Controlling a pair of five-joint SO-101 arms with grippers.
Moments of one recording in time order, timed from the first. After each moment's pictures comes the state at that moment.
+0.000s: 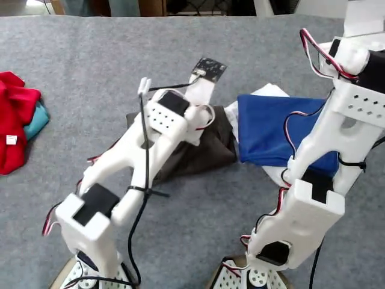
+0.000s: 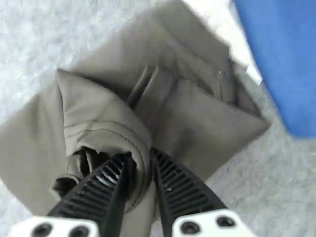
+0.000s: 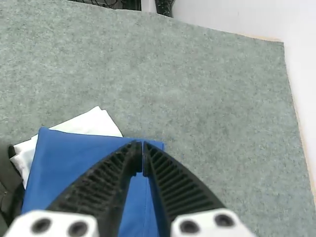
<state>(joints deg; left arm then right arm) 28.1 13.1 -5.5 67.4 2.8 21.1 20.4 -69.3 100.1 24.8</state>
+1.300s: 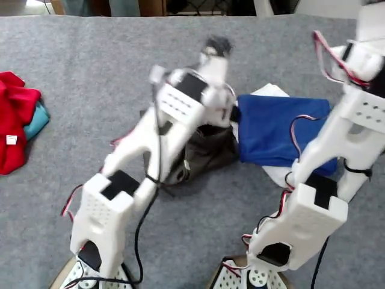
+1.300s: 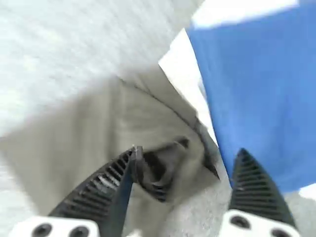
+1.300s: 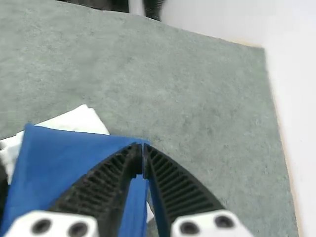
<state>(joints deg) 26.6 26.3 -38.6 81.7 16.0 21.8 18.2 -68.6 100.6 29.0</state>
